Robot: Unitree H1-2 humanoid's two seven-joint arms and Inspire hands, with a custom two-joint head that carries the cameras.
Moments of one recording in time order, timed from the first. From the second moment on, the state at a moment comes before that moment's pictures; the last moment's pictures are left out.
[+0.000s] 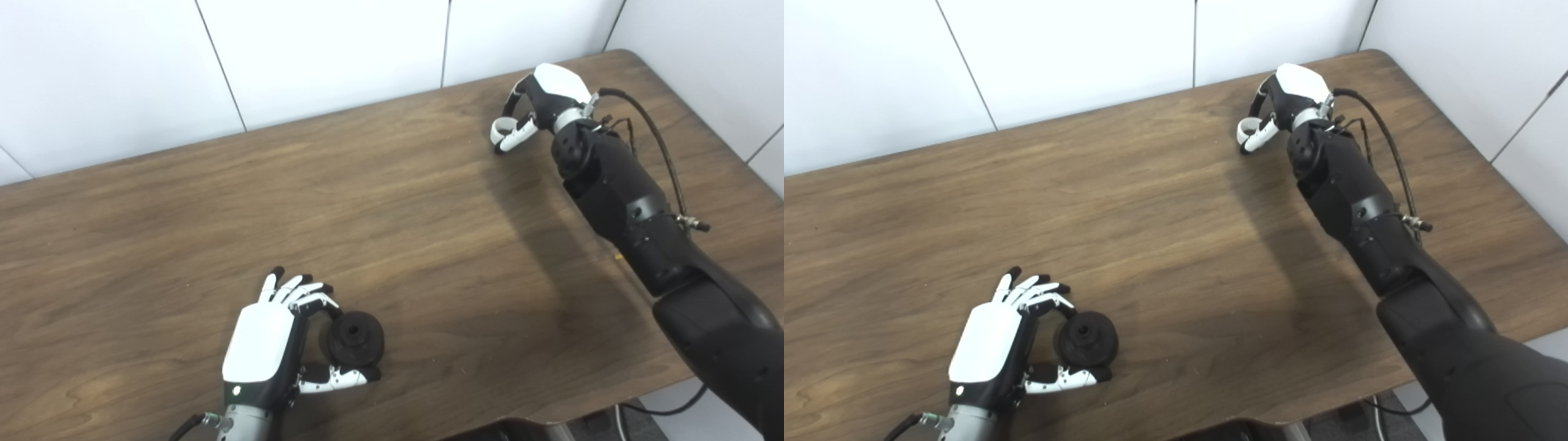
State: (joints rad) left arm 0.14 0.17 -0.44 -0.29 1.00 0.02 -0.04; right arm -0.56 -0.51 0.18 0.36 -0.75 0.44 0.14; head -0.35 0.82
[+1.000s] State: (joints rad) left arm 0.14 0.13 -0.46 -0.30 1.04 0.06 -0.05; right arm -0.46 -0.52 0.23 -0.16 -0.69 0.45 0.35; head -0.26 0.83
